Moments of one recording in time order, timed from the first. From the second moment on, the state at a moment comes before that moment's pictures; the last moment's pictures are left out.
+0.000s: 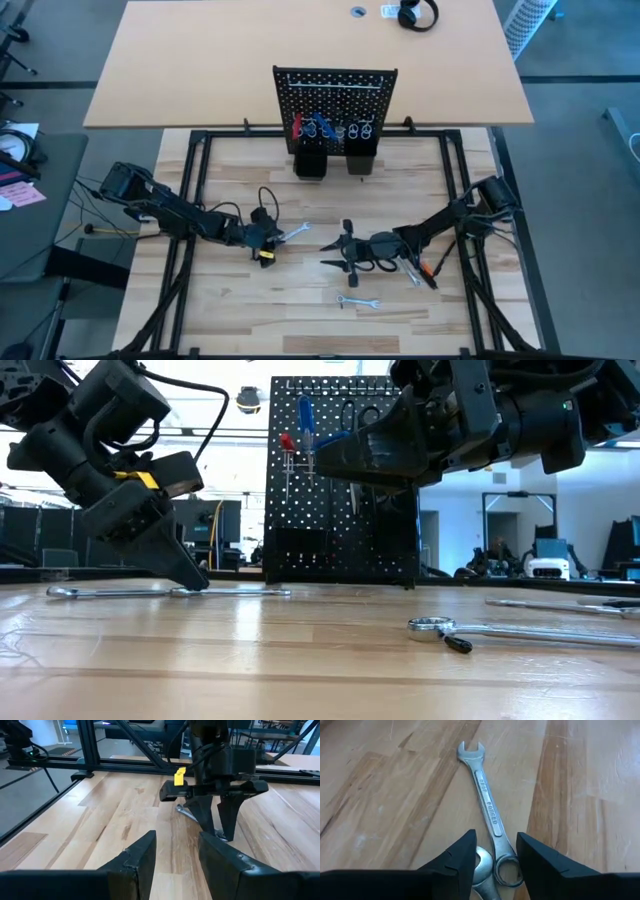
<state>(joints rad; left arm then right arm) -0.24 1.49 0.38 0.37 -0.37 -0.40 0.30 1.84 0.70 0.95 0.24 0.02</state>
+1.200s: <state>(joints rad) -0.35 1.37 0.40 0.48 -0.64 -0.24 0.31 1.83 0.70 0.90 0.26 0.03</state>
